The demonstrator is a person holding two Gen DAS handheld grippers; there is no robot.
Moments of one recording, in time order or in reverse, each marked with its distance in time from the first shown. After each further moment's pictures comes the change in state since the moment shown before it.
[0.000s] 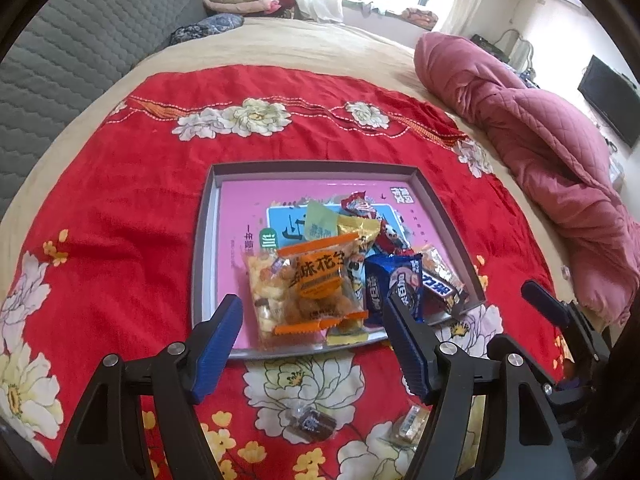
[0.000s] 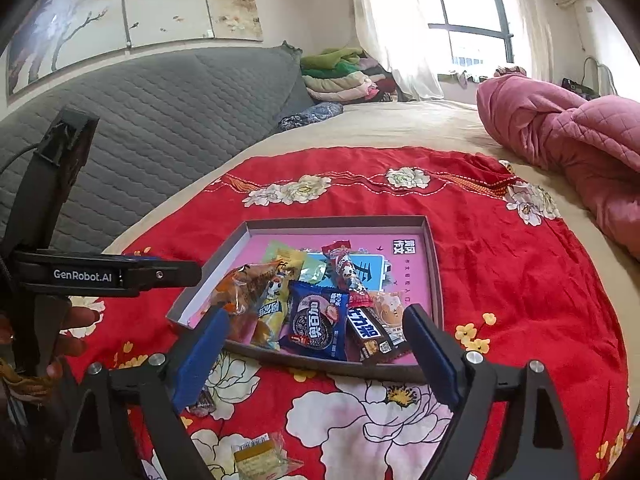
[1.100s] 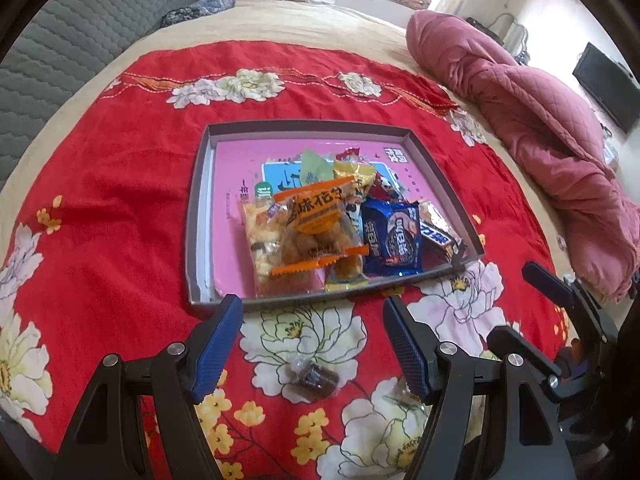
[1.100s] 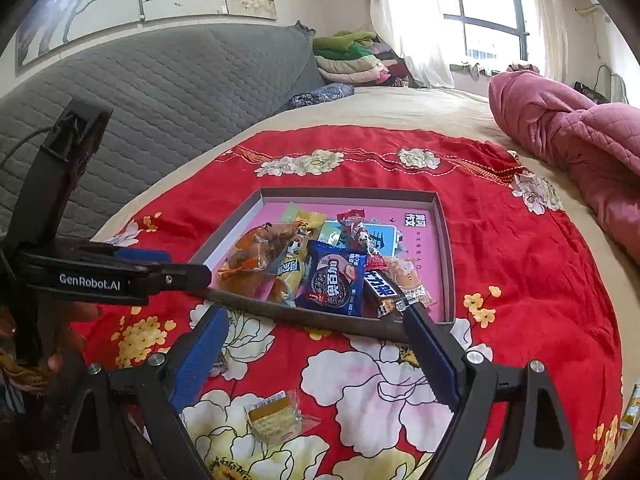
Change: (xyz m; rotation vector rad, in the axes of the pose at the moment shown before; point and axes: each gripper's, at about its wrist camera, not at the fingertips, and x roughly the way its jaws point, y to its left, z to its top) left arm 0.002 0.004 -0.034 0.023 0.073 -0.031; right arm -0.010 0.019 -0.019 -0.049 0.076 0.002
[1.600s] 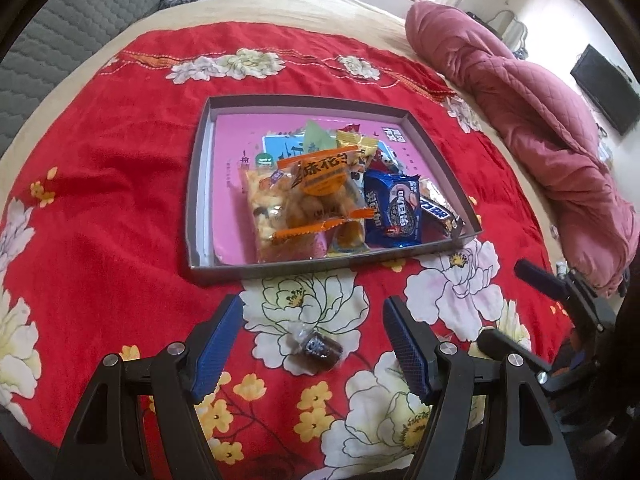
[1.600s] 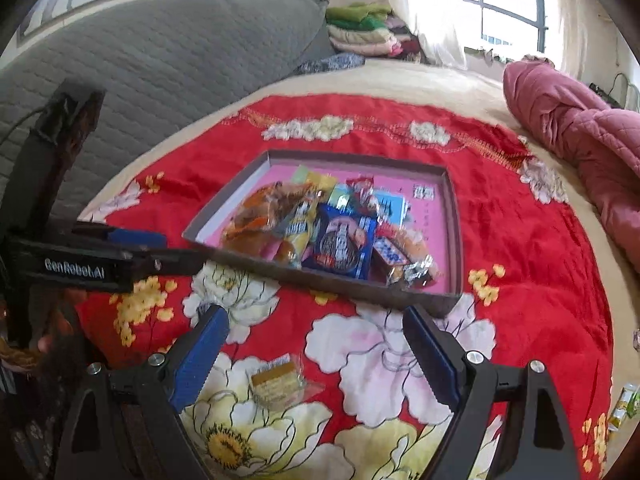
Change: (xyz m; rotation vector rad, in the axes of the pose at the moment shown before) left arm 0.002 0.013 -0.017 -0.024 0.048 -0.039; right arm 0.006 0.012 -0.008 -0.061 0.145 -0.005
